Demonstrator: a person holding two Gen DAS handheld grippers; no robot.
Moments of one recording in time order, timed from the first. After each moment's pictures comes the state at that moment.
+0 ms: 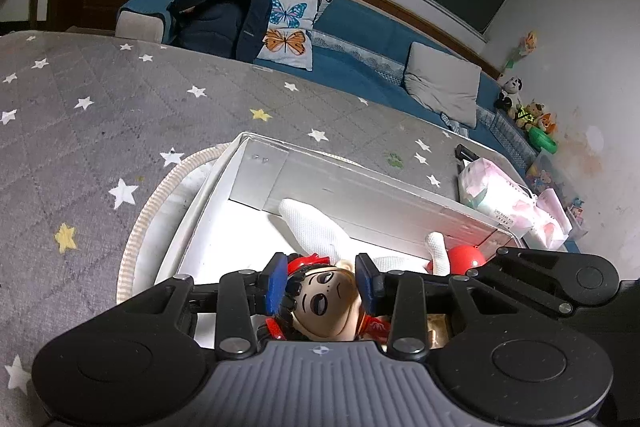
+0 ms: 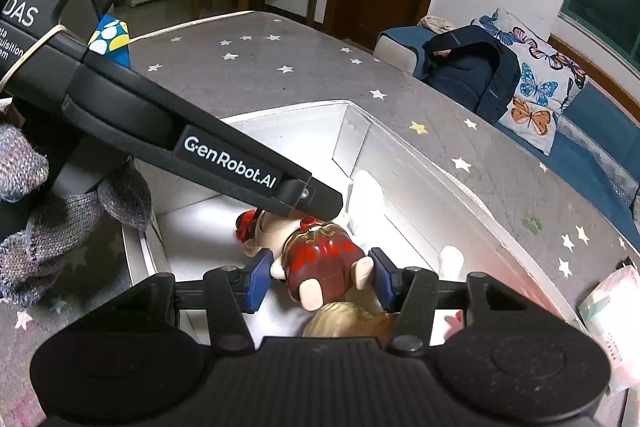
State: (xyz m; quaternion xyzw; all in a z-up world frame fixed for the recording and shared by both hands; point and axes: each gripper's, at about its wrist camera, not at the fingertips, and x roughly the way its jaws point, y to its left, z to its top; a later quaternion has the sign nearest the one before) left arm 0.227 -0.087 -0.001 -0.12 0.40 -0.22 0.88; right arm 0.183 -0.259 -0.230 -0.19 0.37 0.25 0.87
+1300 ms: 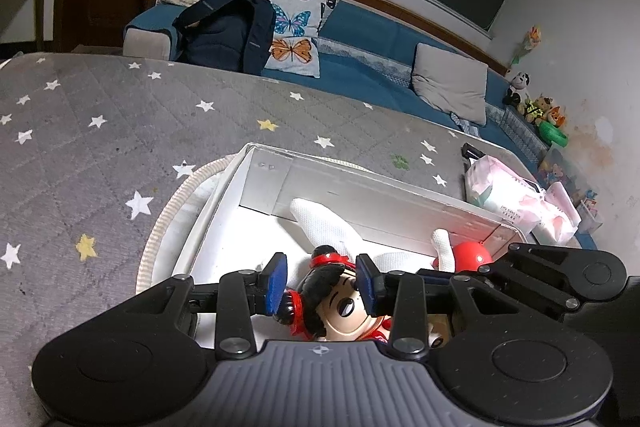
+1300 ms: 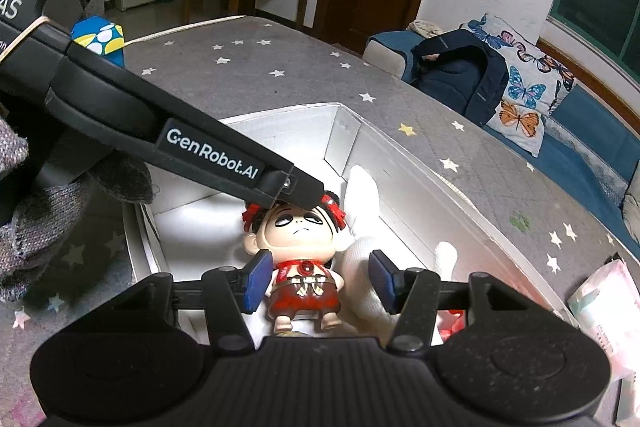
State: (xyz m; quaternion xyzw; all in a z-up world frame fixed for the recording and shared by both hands) left arm 0.215 -0.088 0.011 -0.09 0.39 -0.20 0.90; right arm 0.179 -0.271 -0.227 -0.19 0.37 0.23 0.88
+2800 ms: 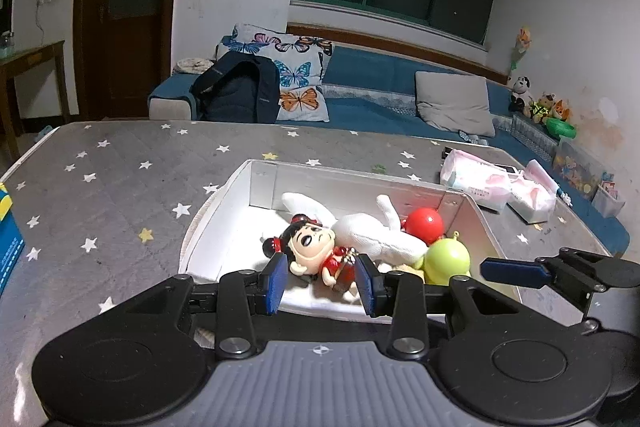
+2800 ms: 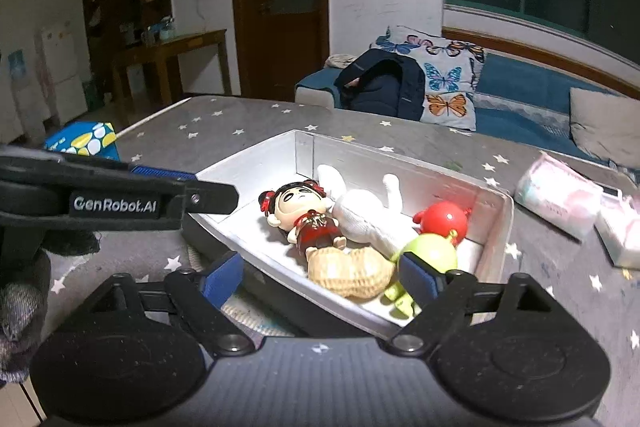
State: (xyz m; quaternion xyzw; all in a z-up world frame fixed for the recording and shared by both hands) left arm 0.080 -0.098 0.049 -0.02 0.30 -0.17 0.94; right arm 0.063 -0.315 -0.195 -0.03 0.31 0.13 0.94
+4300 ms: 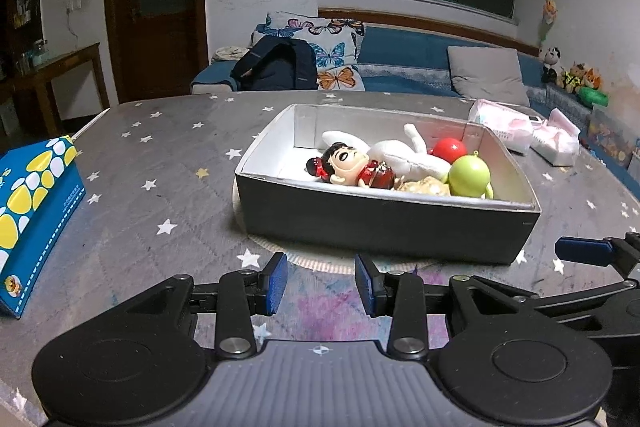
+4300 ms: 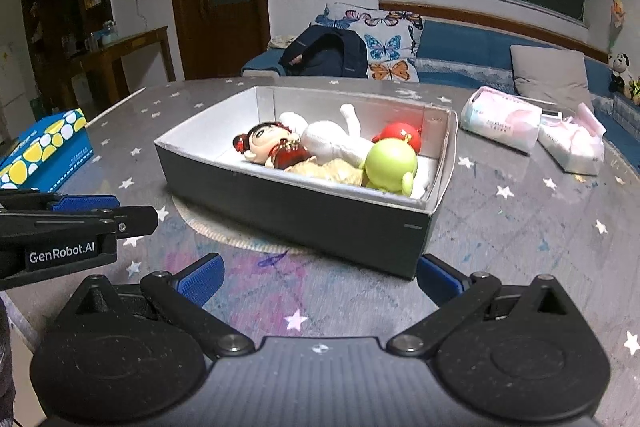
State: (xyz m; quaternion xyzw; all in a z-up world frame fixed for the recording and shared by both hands) left arm 0.009 -0.088 0.023 0.03 0.32 -0.11 0.94; right arm 0.007 -0.312 -0.225 0.01 0.34 0.04 0.94
